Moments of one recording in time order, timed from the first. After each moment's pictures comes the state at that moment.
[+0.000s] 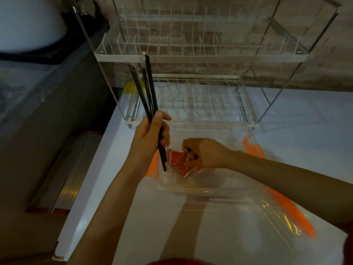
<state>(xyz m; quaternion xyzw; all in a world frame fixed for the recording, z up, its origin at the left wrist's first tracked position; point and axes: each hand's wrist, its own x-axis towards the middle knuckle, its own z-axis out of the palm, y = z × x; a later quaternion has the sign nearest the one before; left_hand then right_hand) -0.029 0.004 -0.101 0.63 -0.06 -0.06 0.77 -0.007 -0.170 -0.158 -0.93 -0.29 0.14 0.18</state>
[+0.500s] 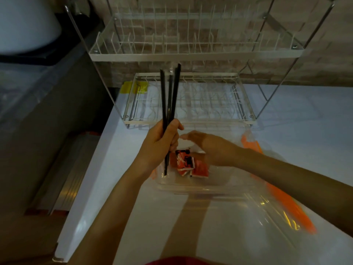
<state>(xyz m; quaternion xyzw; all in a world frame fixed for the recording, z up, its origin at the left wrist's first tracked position) -0.033 -0.010 -0.105 0.71 -0.10 -0.10 0.69 -0.020 -0.180 -0.135 -0.93 -0.26 0.15 0.21</state>
